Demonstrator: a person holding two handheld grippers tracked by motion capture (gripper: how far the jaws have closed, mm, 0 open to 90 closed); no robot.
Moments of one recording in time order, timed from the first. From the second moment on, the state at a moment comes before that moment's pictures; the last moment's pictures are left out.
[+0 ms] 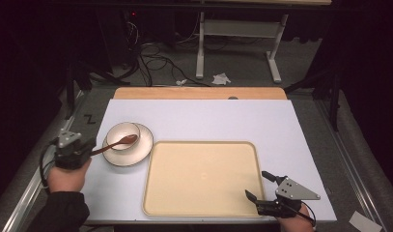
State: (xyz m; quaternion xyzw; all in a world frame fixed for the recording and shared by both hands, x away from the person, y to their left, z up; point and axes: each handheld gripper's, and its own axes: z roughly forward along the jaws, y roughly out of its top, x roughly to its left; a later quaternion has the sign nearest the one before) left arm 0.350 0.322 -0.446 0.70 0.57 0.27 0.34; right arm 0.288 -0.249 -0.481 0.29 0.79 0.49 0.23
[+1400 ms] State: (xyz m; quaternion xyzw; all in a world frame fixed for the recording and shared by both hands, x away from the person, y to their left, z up) left arm 0.293 0.309 -0.451 0.69 0.53 0.28 0.41; right arm 0.288 -0.250 -0.481 0.29 0.79 0.49 0.23
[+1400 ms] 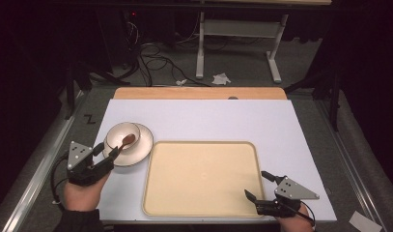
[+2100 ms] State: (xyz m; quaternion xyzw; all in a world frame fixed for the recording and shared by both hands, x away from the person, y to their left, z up) left arm 0.304 0.279 -0.443 0.66 0.55 0.31 0.41; right arm 0.288 -0.251 -0.481 0.30 0.79 0.49 0.23
